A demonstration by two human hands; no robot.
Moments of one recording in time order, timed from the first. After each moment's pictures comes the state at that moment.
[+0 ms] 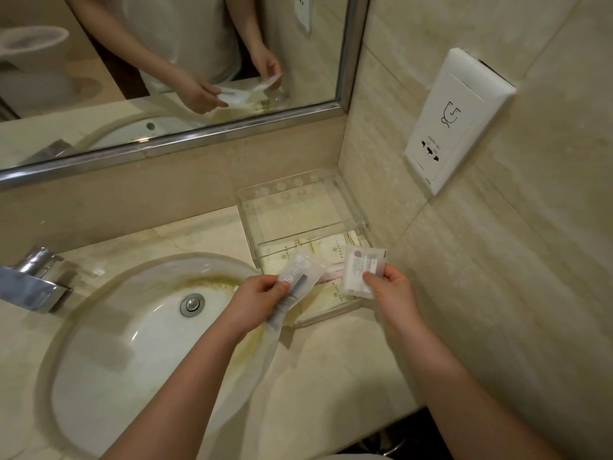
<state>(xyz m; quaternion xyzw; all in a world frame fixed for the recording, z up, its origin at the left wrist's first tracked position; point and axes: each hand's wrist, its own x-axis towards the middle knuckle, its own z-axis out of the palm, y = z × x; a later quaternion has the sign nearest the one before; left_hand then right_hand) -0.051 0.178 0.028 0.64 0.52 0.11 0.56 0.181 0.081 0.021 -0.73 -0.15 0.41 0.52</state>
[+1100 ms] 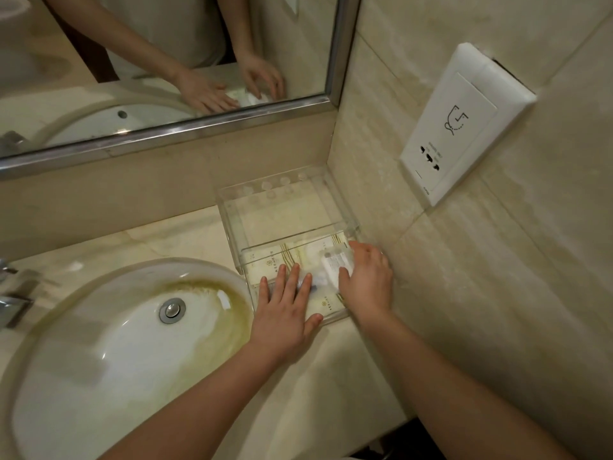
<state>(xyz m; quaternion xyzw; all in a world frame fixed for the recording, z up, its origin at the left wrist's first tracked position) 0.009 0.151 -0.034 0.91 0.40 -0.04 0.11 0.186 0.126 -0.007 -0.87 -0.44 0.10 0.18</state>
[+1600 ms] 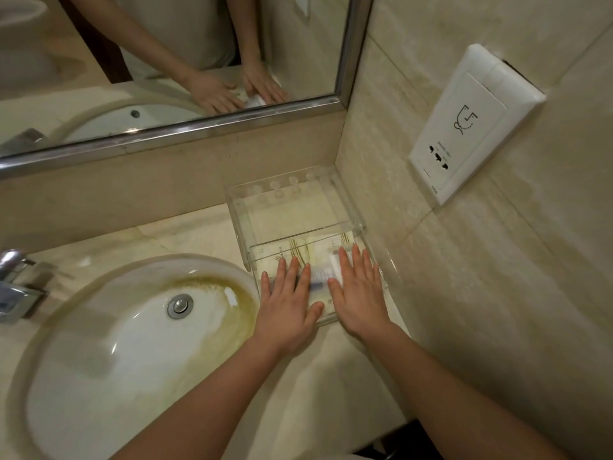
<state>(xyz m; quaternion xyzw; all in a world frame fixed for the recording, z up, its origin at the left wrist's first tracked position) 0.004 0.153 -0.024 0.88 0.44 -0.02 0.17 0.171 0.107 -0.031 -0.81 -0.55 0.19 0.10</state>
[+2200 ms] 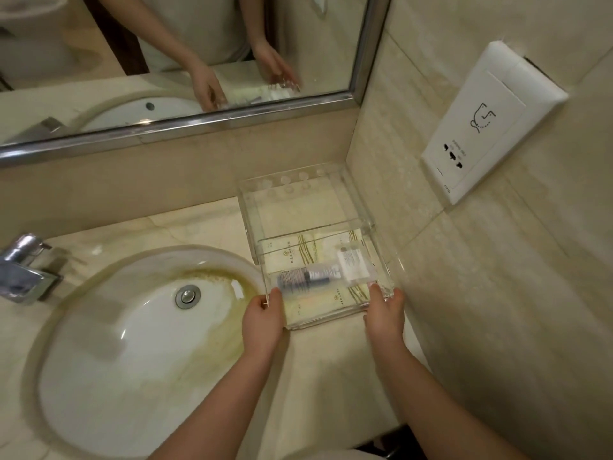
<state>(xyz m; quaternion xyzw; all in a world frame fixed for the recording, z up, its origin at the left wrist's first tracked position) -0.019 0.141 -0.029 0.42 0.72 0.23 0.50 0.161 0.081 -0.030 -0.81 -0.01 0.37 0.46</state>
